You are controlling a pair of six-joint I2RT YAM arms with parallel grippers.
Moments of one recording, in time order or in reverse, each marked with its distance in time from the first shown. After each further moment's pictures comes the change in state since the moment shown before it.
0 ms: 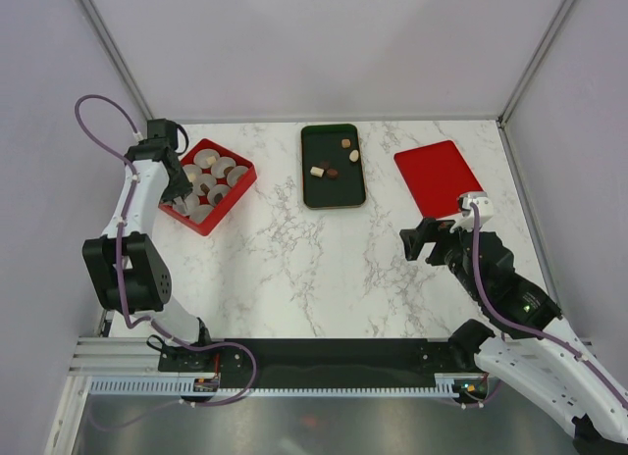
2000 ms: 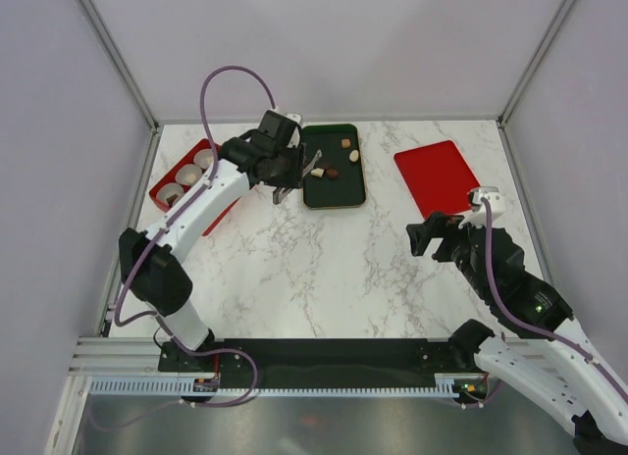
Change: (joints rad) left arm -0.648 0.027 0.200 0.064 0.213 0.031; right arm 0.000 0.015 0.100 -0.076 0.038 0.011
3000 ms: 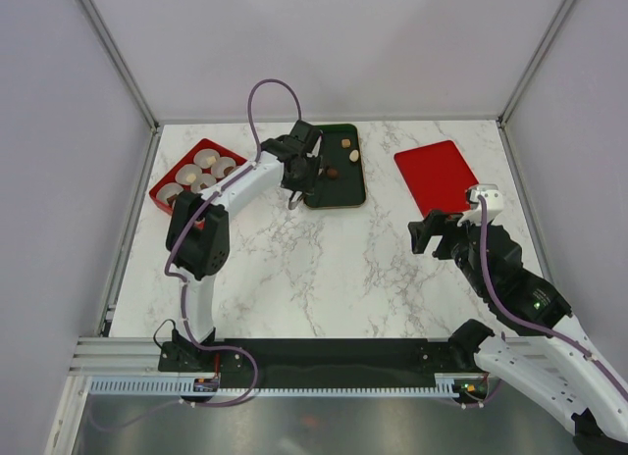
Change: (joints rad) left arm -0.008 0.373 0.090 0.106 -0.032 0.079; right arm 0.000 0.025 0.010 0.000 0.034 -0.036
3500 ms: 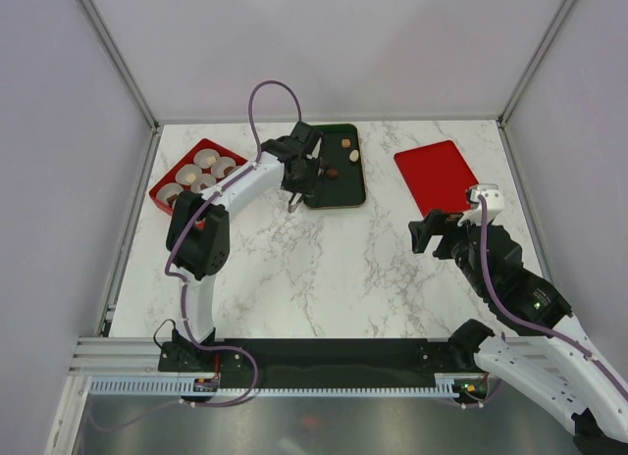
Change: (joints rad) left arm -0.001 0.006 -0.001 -0.007 0.001 0.000; right arm 0.000 0.002 0.004 0.000 0.007 -0.006
